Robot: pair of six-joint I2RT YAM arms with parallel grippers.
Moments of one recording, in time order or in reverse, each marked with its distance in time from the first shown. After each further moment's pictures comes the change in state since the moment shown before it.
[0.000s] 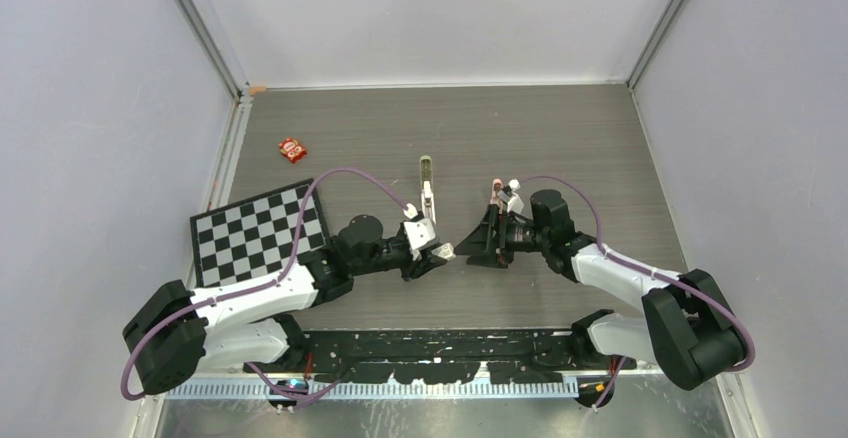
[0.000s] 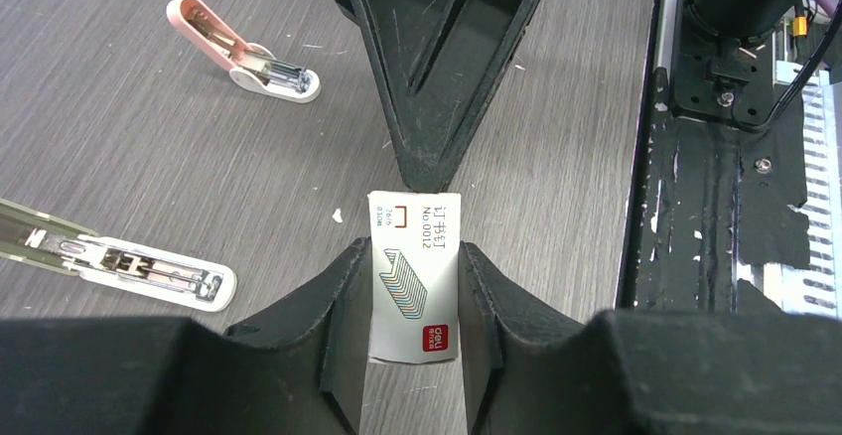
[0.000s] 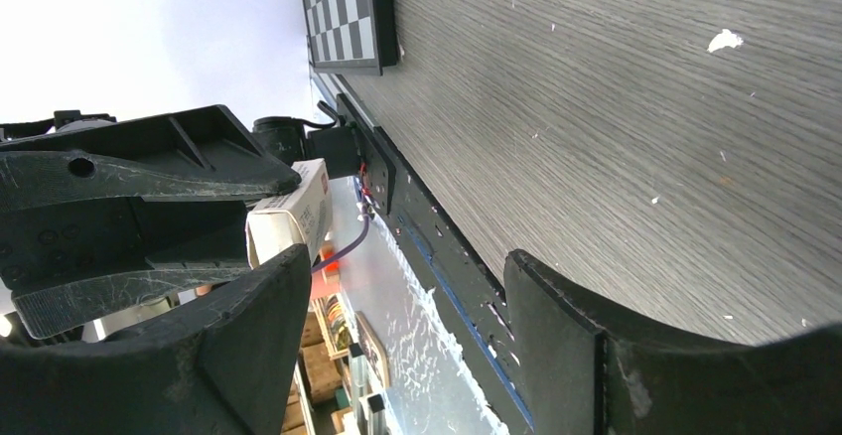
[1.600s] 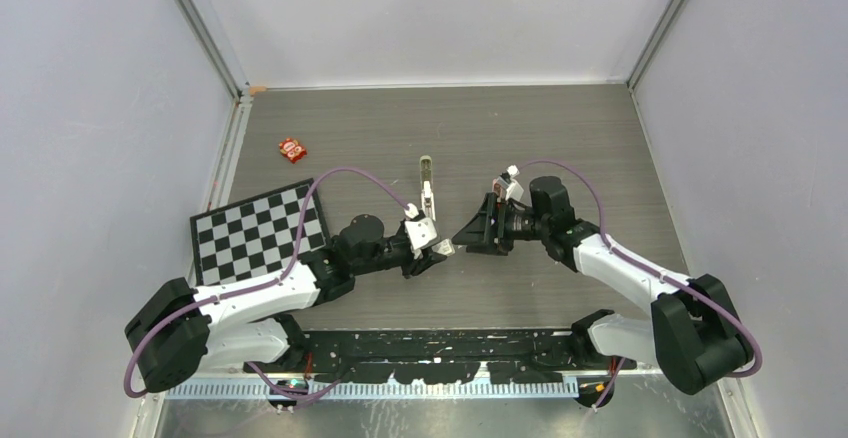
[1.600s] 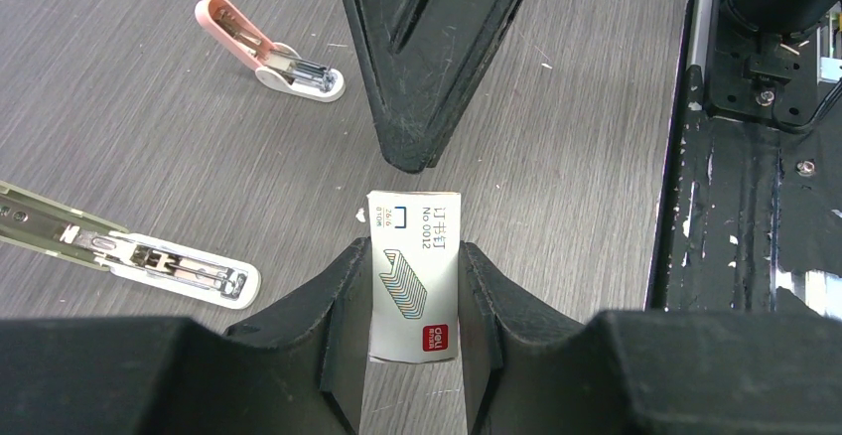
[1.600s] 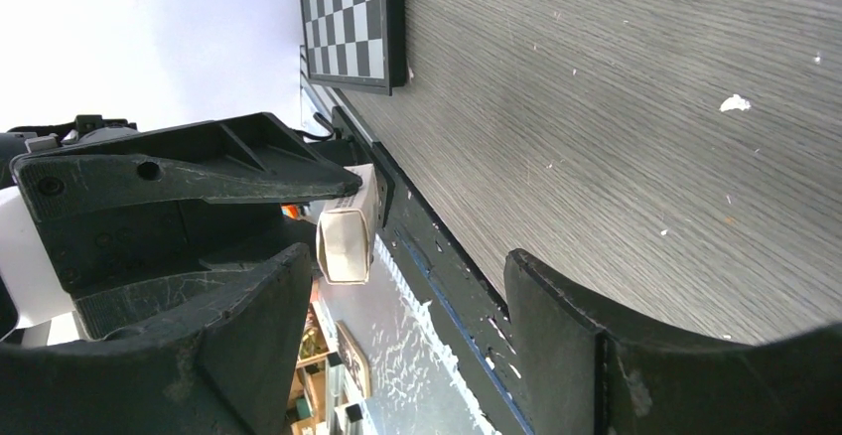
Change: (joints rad) left arm 0.001 0.018 0.000 0.019 -0.037 0.031; right arm 0.003 -0.026 0.128 -0.153 0.034 -0.084
